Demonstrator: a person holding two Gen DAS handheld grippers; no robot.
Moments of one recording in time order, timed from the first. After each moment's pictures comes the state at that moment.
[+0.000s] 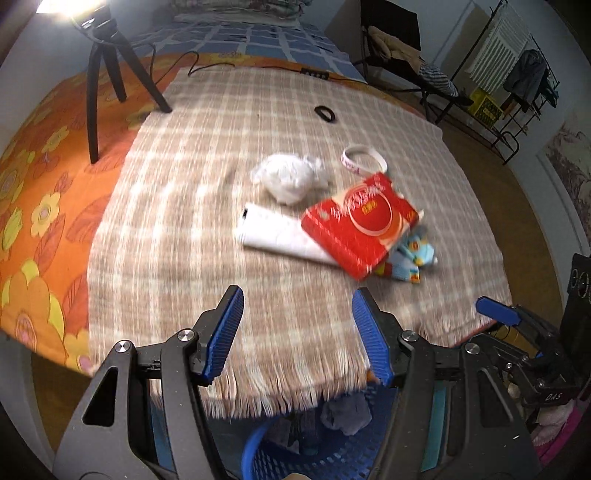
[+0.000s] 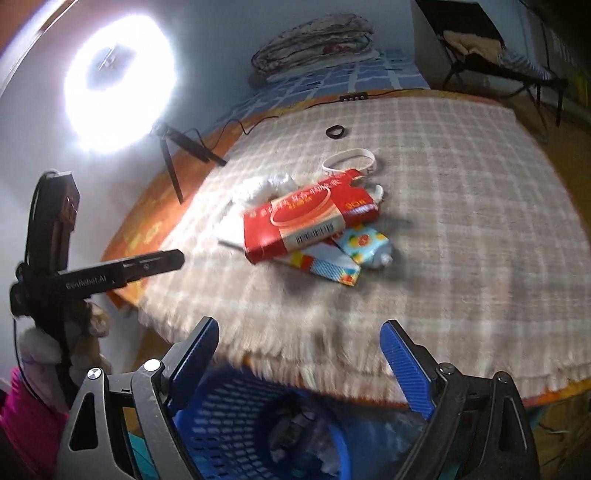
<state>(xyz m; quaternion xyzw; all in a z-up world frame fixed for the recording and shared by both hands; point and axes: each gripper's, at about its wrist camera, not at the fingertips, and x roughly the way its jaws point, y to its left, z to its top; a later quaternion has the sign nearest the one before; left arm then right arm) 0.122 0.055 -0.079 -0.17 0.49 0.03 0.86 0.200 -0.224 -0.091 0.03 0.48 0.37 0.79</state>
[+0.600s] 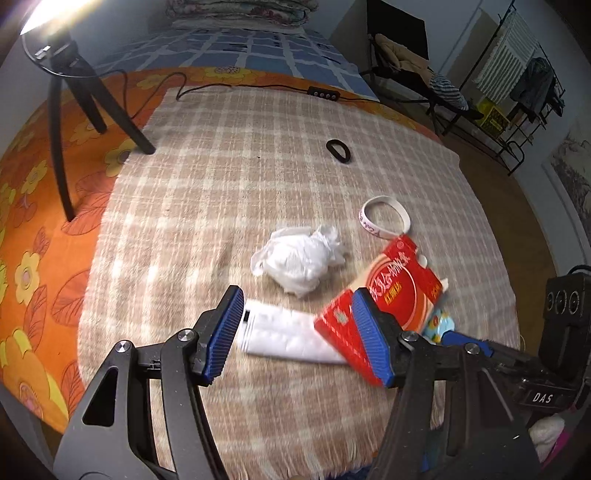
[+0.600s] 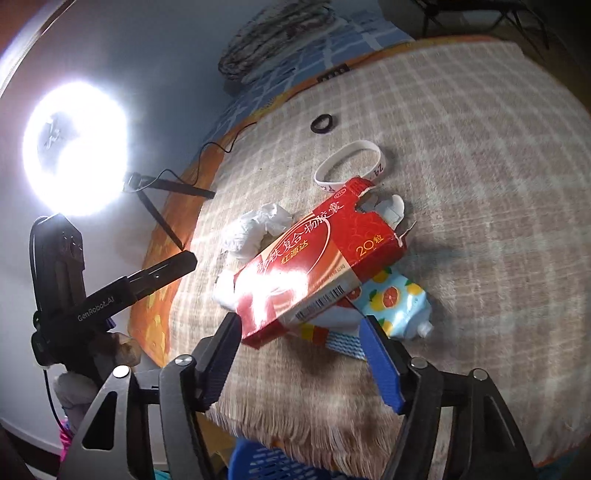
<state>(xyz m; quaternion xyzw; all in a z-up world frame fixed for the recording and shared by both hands) 0.204 0.084 -0.087 -0.17 0.48 0.04 0.86 0.281 -0.189 -0.126 0.16 0.55 0.37 0.73</state>
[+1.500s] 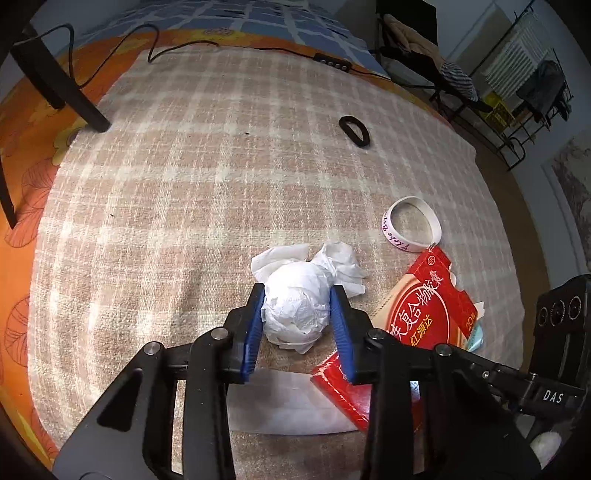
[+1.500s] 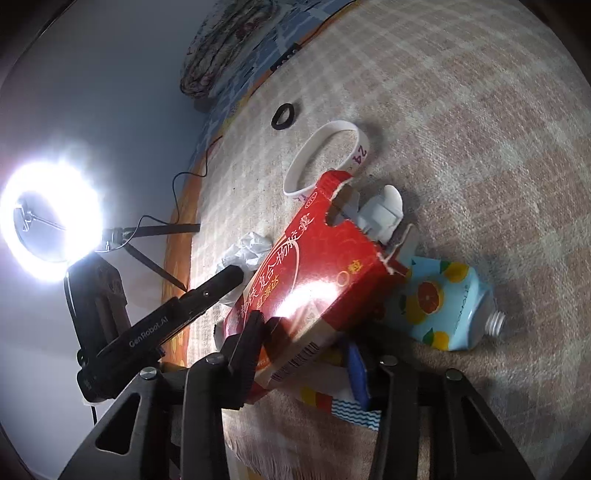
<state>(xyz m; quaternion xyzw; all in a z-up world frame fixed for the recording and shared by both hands) 0.263 0.091 -0.140 -0.19 0.52 0.02 0.83 0.328 -0.168 -0.168 0.27 0.58 0.34 0.68</state>
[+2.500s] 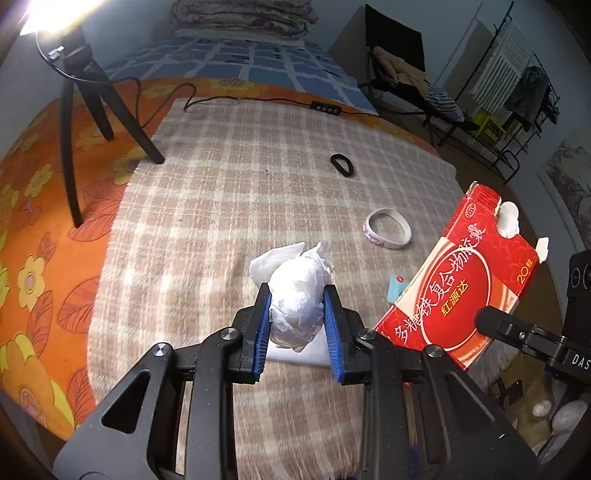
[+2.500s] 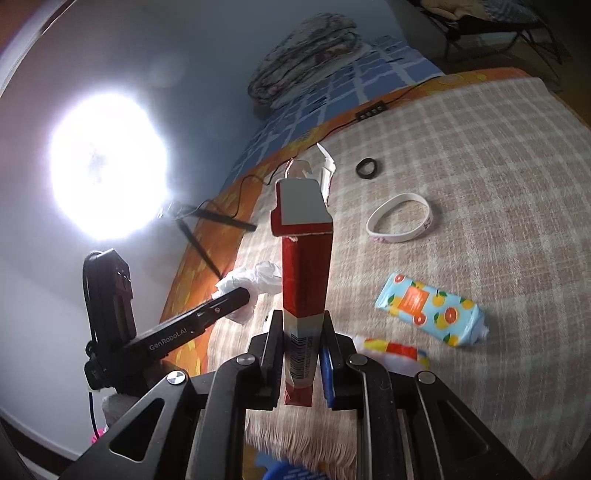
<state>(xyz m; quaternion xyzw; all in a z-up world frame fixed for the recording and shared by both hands) 0.185 0.096 -0.077 -0.17 0.46 0.04 0.87 0.282 -0.176 -0.075 0.18 0.49 0.41 0.75</state>
